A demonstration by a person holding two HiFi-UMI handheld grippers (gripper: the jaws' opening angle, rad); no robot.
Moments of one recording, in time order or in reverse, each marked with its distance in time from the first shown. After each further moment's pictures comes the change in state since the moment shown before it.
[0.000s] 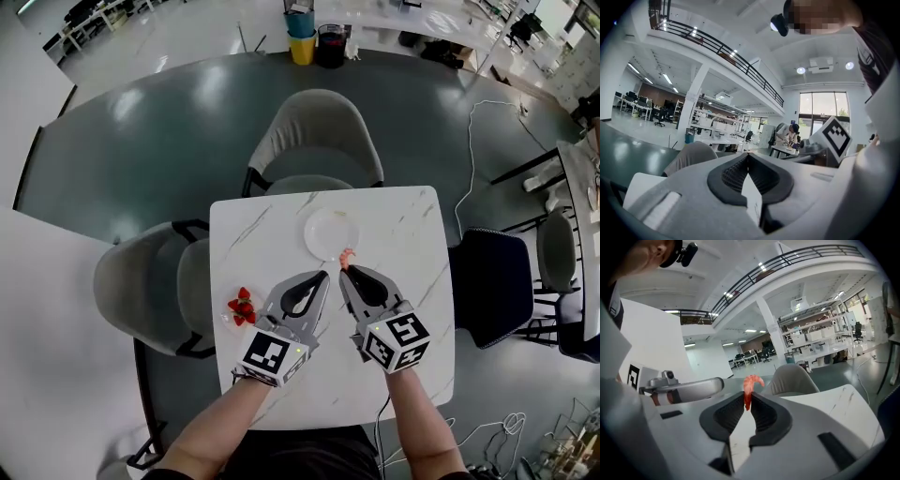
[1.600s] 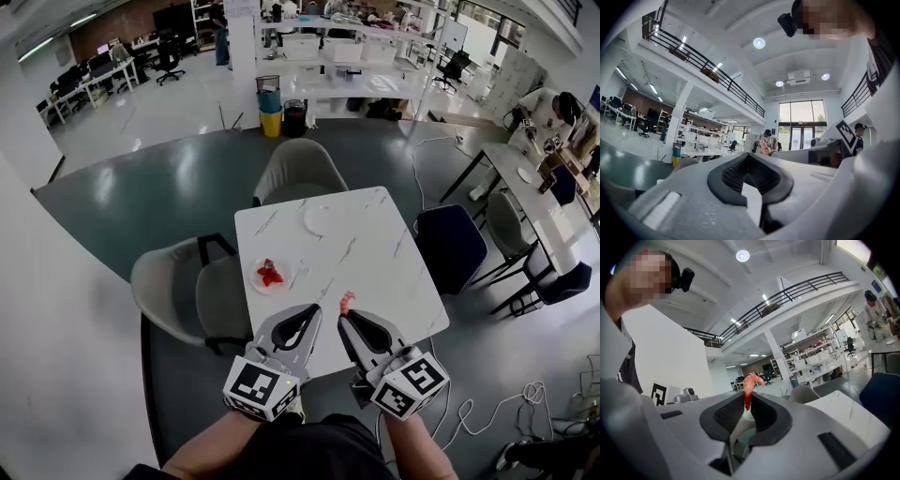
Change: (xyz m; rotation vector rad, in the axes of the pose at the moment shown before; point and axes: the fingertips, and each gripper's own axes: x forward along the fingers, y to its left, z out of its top) left arm -0.344 -0.176 0.099 0.081 -0.110 -0.182; right arm -0.271 0.346 0.012 0.007 -0.320 -0.013
